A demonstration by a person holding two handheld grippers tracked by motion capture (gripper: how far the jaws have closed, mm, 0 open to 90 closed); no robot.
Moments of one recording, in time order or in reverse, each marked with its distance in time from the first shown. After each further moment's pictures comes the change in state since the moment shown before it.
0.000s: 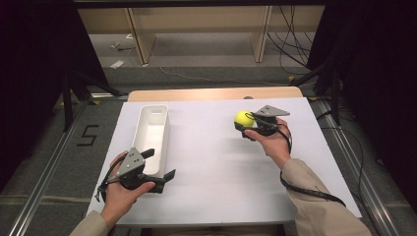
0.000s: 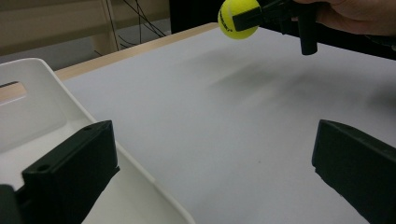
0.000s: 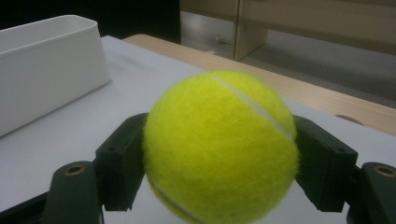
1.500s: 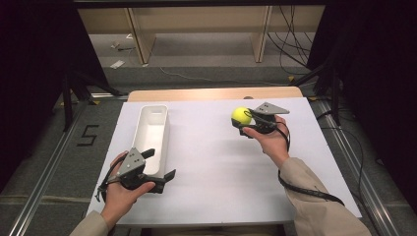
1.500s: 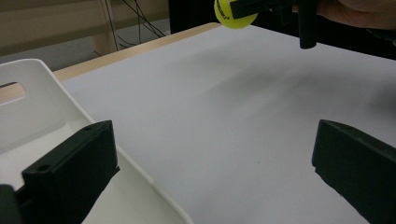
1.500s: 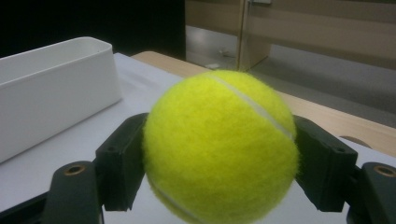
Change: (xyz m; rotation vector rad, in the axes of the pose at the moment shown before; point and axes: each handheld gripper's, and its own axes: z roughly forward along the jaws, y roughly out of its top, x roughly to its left) left arm 0.000 0.000 0.000 0.001 -0.003 0.005; right arm 0.009 0.013 -0.002 -0.050 0.017 -0.006
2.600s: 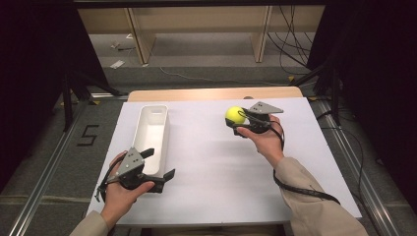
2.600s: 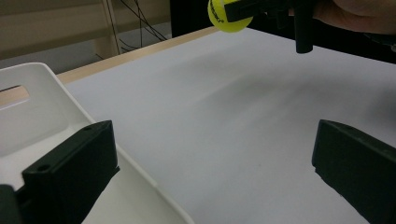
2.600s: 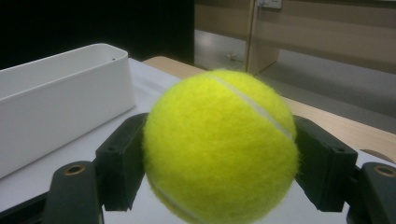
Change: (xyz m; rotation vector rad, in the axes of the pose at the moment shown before) left arm 0.000 0.001 -0.001 -0.014 0.005 -0.004; right arm 0.014 0.007 0.009 -0.013 0.030 -0.011
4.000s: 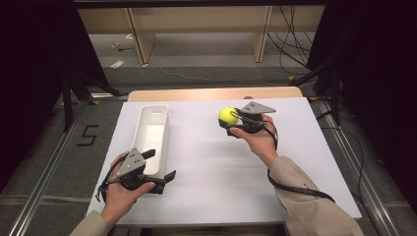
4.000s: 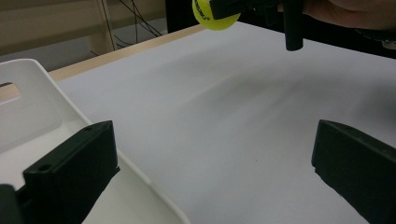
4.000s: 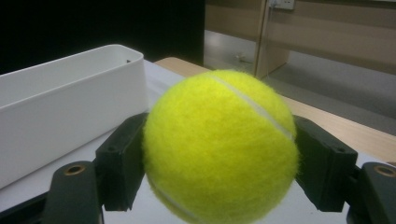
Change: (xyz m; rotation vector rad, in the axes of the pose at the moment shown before) left arm -0.001 -0.001 0.001 0.017 -0.015 0.002; right arm 0.014 0.004 0.013 0.002 0.035 -0.016
